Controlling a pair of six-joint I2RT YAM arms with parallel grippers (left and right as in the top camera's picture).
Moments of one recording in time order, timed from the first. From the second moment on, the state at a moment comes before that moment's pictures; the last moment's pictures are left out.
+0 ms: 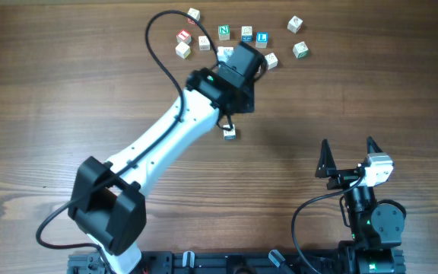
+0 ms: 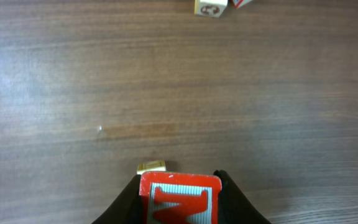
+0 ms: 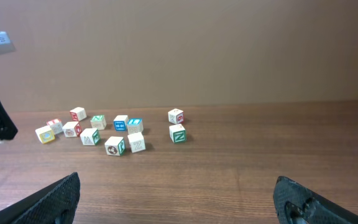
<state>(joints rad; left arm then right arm) -0.67 1.85 1.58 -0.85 -0.15 -0.60 0.02 0.01 0.01 0.00 -0.06 0.07</state>
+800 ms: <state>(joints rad) -0.93 1.84 1.31 -0.79 -0.60 -1.12 0.02 0.01 0.01 0.00 -0.06 0.07</state>
